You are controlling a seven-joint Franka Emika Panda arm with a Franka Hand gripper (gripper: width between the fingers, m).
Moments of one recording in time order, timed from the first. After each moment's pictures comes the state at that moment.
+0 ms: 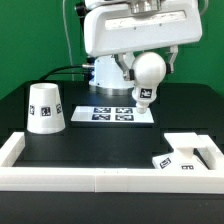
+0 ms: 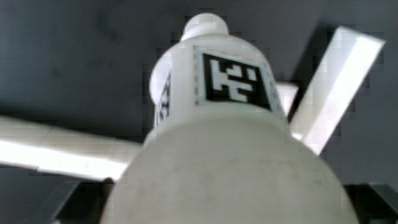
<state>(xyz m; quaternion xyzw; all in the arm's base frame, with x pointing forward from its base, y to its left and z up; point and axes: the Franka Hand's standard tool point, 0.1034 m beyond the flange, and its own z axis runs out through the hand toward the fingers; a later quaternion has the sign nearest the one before) 0.555 0.028 0.154 -0.98 -0.16 -0.11 0.05</state>
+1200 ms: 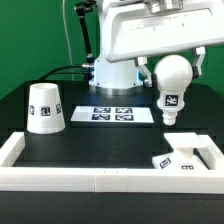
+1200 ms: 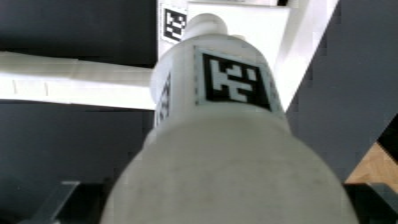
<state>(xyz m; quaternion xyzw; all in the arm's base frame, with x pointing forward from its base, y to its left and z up) 0.605 0.065 0.158 -0.98 -0.09 -0.15 0.08</state>
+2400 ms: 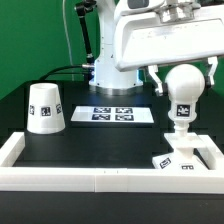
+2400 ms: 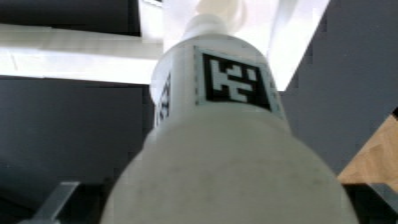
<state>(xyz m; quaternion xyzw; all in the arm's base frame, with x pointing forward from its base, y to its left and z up) 0.621 0.081 0.148 -0.97 -0.08 -0.21 0.06</state>
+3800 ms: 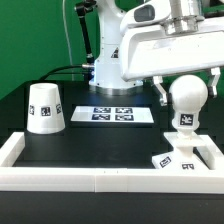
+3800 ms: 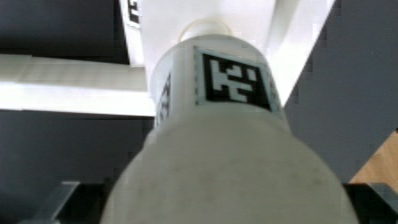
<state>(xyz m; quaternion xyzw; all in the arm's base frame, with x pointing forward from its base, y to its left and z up) 0.608 0.090 0.125 -0.98 -0.08 -0.20 0.07</state>
